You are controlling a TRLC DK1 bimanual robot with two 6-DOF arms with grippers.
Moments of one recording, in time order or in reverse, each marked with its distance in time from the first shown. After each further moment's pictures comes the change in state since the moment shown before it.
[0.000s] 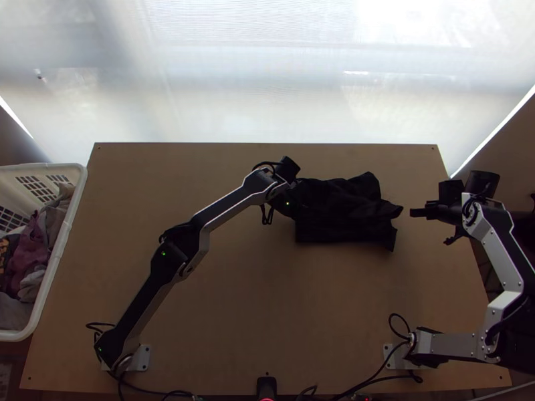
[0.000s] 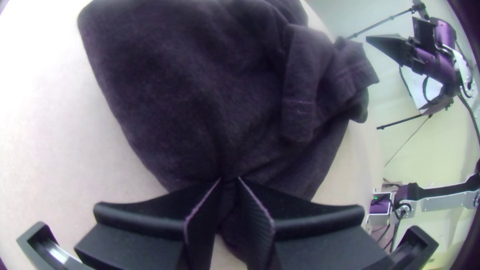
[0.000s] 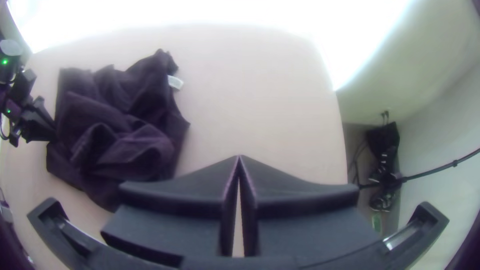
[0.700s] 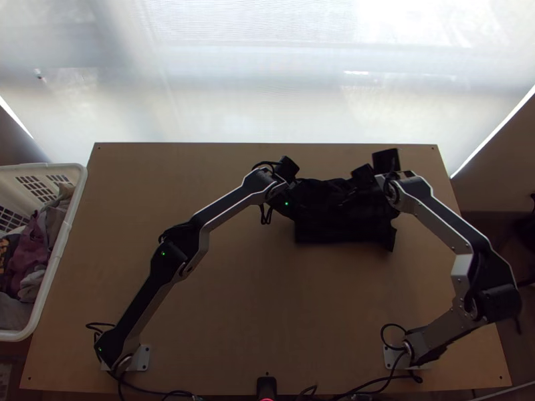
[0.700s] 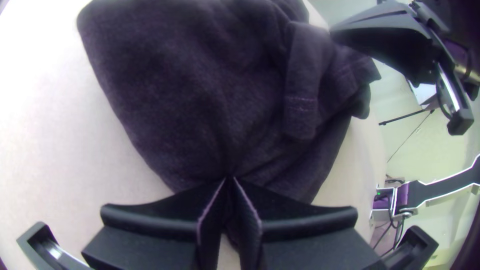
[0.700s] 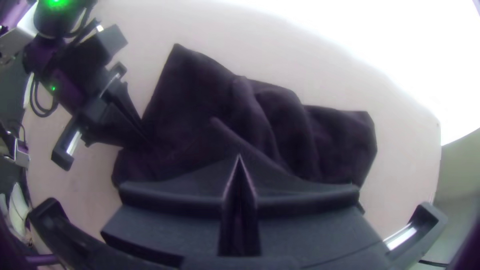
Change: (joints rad) left arm 0.000 -0.002 -0.002 -0.018 0.000 0.026; right arm 0.514 0.248 0.223 -0.053 -0.046 0.090
